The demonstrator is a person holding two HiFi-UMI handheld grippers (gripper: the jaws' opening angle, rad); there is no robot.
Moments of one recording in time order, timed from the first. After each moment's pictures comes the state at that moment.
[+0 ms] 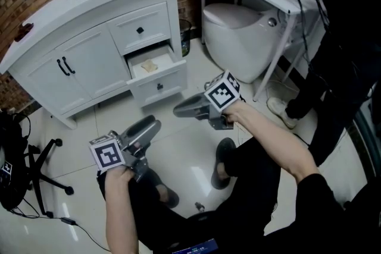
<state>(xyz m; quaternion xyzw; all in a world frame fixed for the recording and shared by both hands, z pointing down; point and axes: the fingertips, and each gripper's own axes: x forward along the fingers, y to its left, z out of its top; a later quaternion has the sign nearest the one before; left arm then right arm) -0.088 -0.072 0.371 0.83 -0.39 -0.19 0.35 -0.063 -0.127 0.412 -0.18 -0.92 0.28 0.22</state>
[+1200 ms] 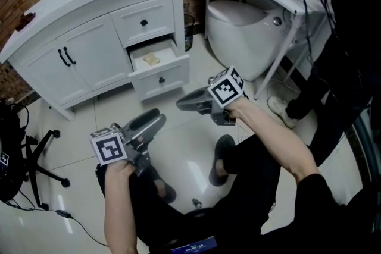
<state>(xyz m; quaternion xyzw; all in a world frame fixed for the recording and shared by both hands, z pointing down) -0.079 -0.073 0.368 0.84 -0.38 -0.19 0.34 -0.064 -0.136 0.420 -0.16 -0.92 0.27 0.23</state>
